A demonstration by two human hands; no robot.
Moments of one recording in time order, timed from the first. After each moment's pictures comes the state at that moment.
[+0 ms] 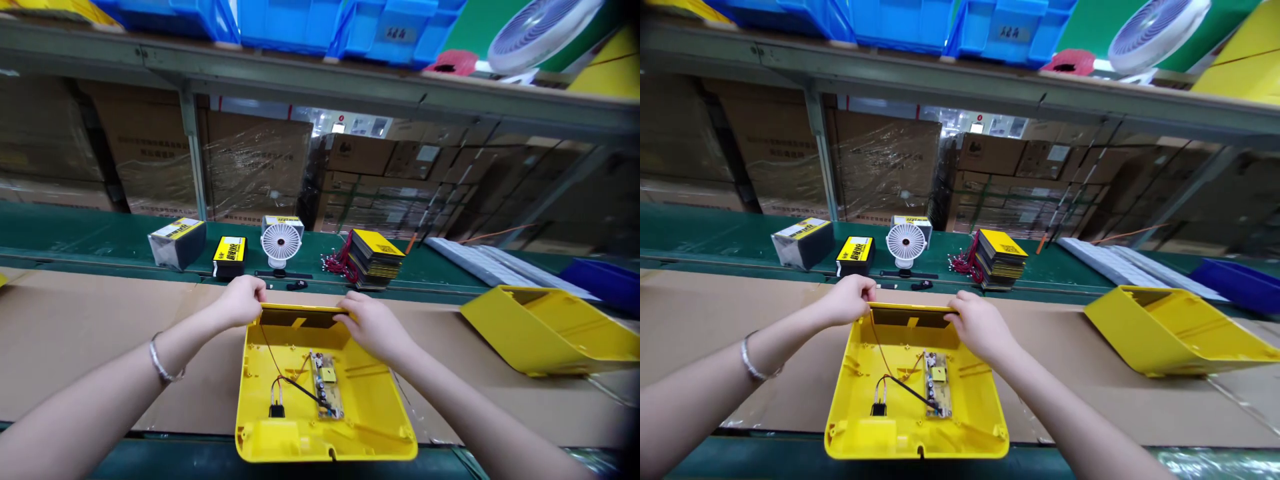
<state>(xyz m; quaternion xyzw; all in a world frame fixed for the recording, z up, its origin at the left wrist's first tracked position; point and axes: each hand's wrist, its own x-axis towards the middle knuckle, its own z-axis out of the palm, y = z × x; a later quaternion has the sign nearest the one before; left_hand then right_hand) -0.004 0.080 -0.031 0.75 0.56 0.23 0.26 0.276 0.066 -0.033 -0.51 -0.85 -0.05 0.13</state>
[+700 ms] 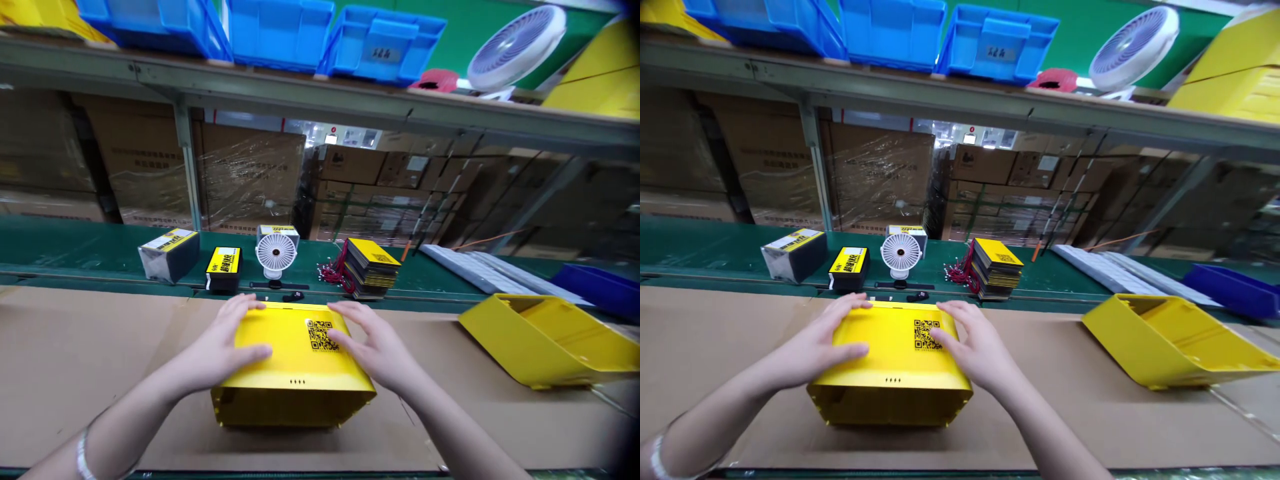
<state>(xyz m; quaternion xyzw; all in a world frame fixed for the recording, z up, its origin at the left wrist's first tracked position) -0.018 0.035 -0.027 0.72 0.51 0.31 0.35 0.270 0.052 -0.024 -0.54 -0.77 0.16 0.30</state>
